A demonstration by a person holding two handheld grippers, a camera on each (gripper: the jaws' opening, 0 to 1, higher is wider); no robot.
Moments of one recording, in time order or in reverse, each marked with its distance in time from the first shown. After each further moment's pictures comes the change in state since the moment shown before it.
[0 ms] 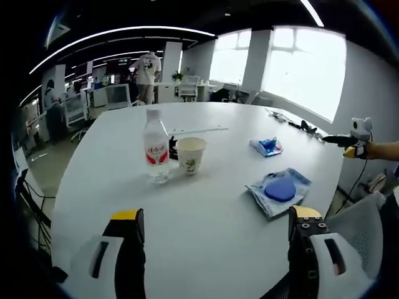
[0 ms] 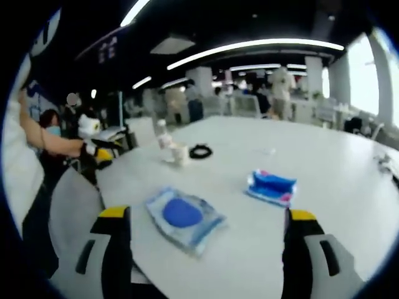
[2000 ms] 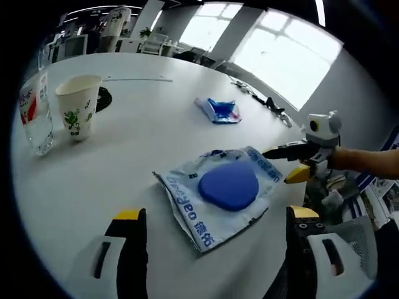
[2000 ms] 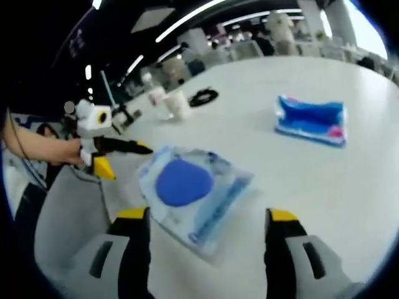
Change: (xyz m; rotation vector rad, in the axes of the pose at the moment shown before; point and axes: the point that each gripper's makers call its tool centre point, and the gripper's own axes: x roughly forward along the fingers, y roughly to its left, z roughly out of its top) left arm 0.136 -0.116 -0.057 -0.108 0.261 -0.328; right arm 0.092 0.003 -0.096 0.228 0.295 0.124
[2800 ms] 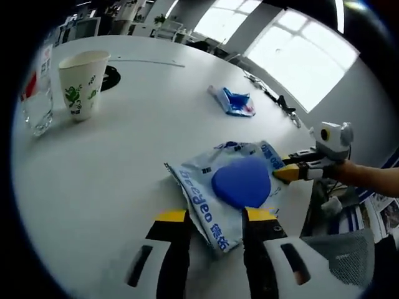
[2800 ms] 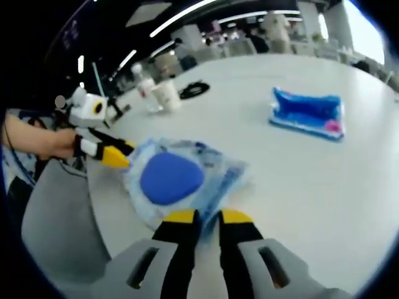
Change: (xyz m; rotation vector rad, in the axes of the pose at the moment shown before) left arm 0.010 0.015 -0.014 -0.082 0.088 0.055; right arm 0.015 -0.012 -0.012 -0.017 0.020 -0.077
